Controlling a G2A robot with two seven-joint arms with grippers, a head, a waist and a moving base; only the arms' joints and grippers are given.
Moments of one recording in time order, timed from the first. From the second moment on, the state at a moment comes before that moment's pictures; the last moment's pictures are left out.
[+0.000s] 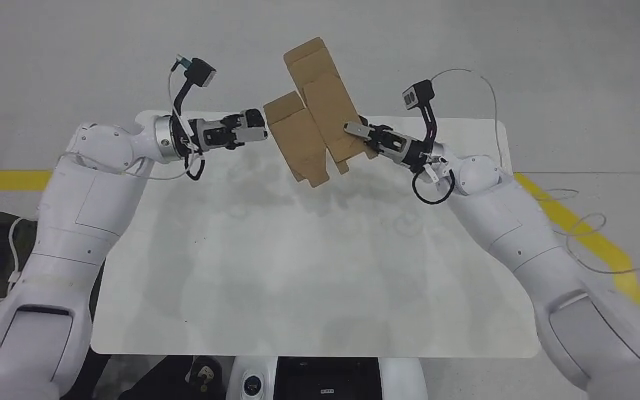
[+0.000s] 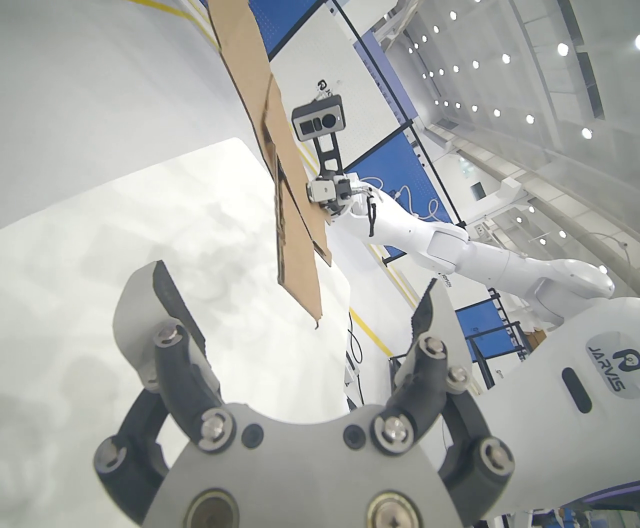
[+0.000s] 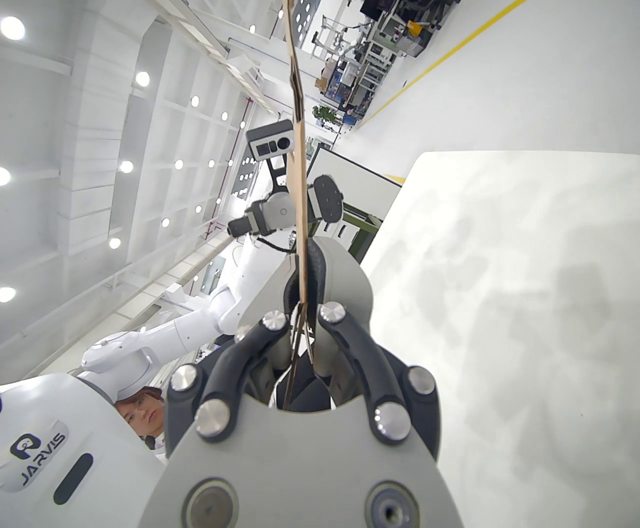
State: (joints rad) left arm 0.57 -0.97 -1.03 -1.15 -0.41 -0.65 -1.13; right arm -0.46 -1.18 0.62 -0.89 0.73 -0.73 0.79
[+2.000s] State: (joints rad) left arm 0.62 -0.93 -0.96 -1.27 -0.43 -0.50 -1.32; right arm -0.46 -1.20 0.83 -0.88 0.58 -0.70 1.12
